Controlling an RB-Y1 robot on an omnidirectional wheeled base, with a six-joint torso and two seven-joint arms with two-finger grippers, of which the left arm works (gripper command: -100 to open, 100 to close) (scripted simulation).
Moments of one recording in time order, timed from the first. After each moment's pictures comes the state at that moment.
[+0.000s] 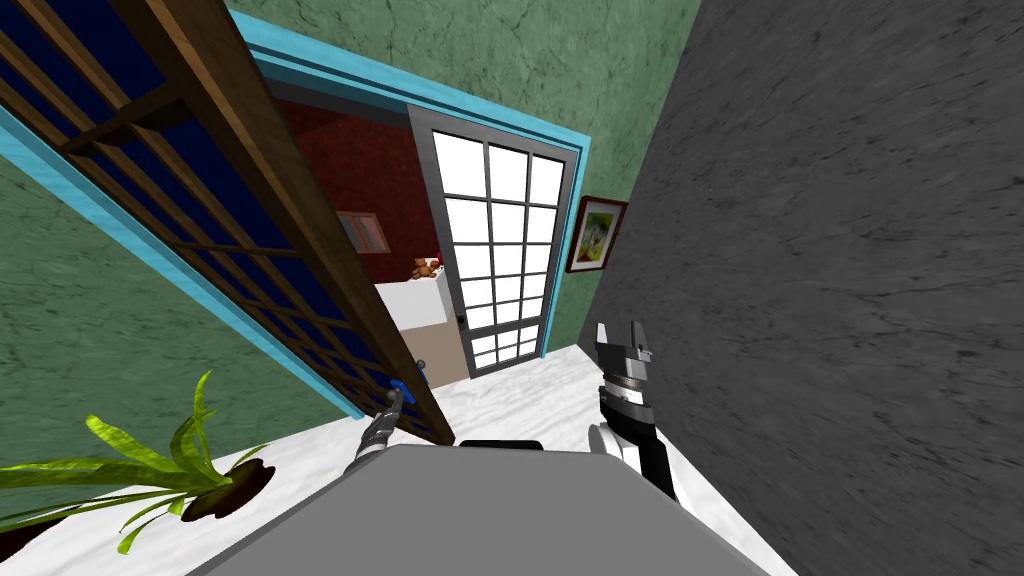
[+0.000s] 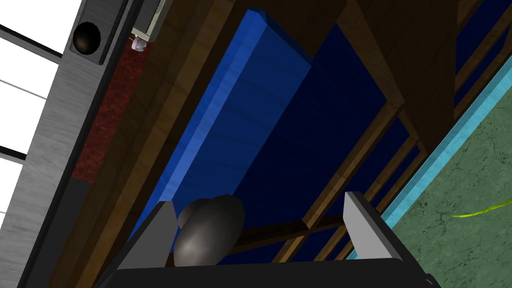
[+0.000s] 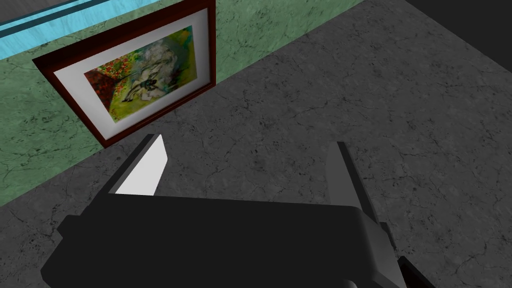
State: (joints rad) arm 0.19 0.14 0.36 -0.70 0.08 -0.79 -0.78
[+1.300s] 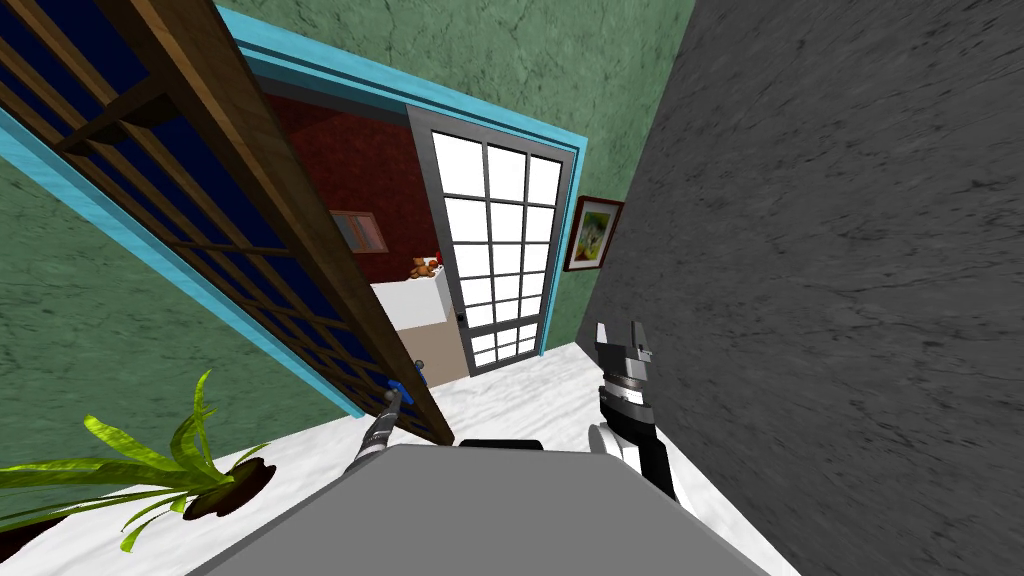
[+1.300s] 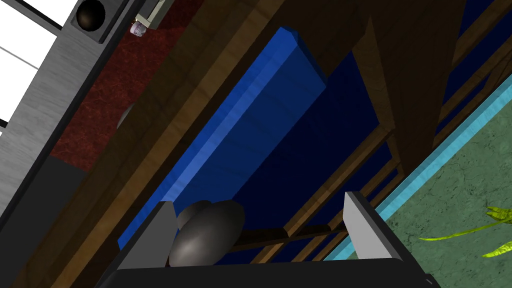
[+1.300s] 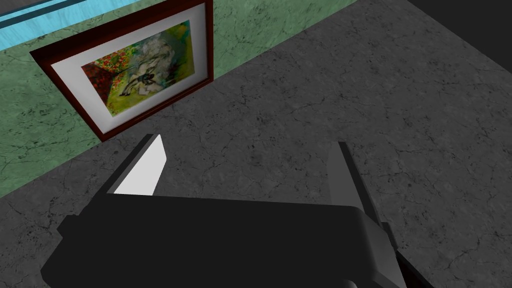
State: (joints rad) arm 0.18 0.16 0.33 -0.66 0.13 -0.81 -0.64
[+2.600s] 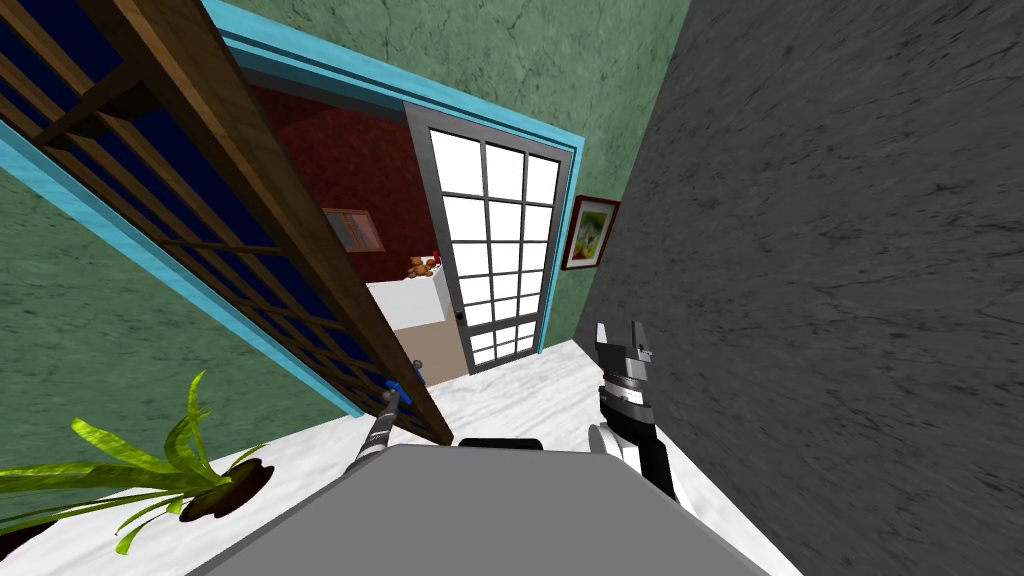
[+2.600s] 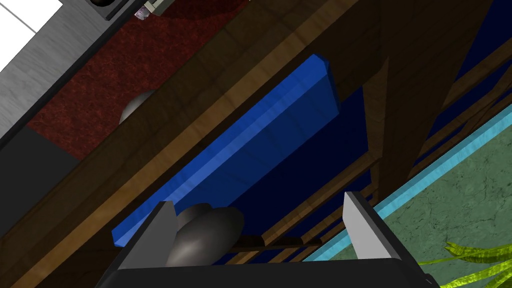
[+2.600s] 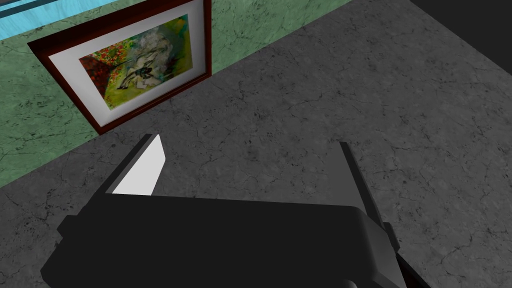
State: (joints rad) arm 0.19 0.17 0.28 -0.67 0.18 -0.81 -0.47
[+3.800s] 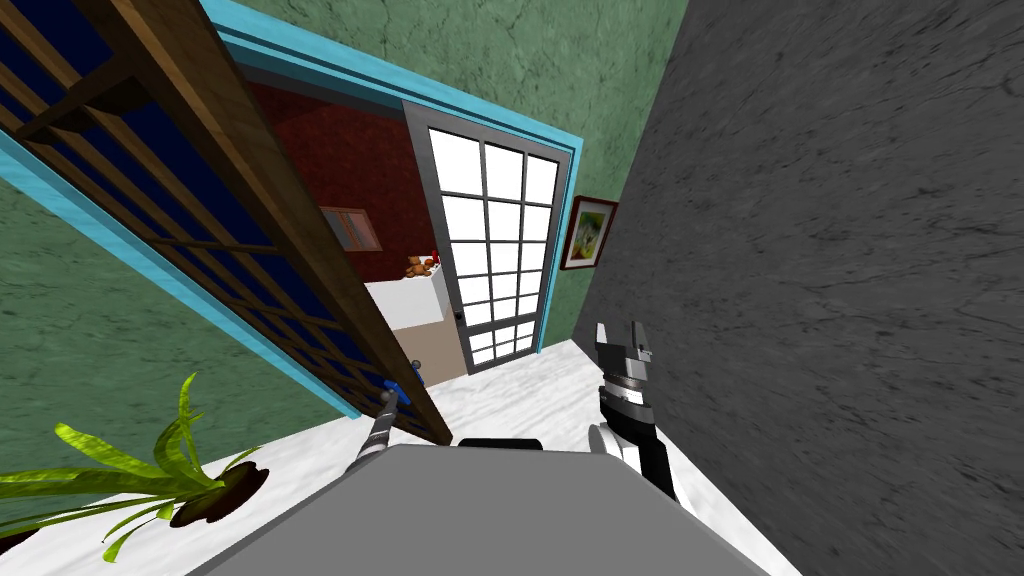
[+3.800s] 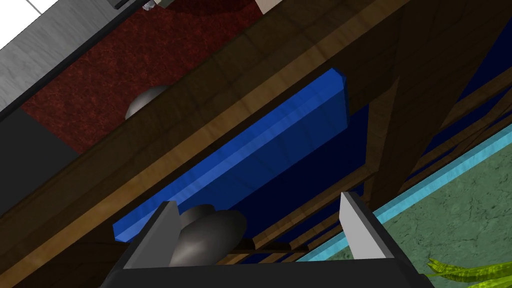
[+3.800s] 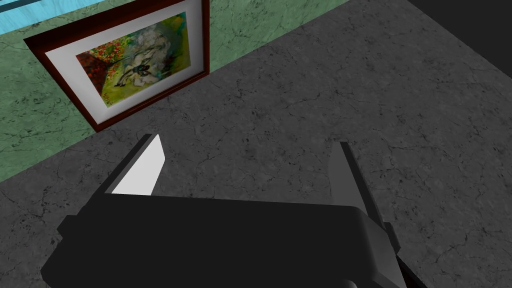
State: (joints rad) arm 0.19 0.18 0.26 -0.68 0.21 -0.81 -0.40
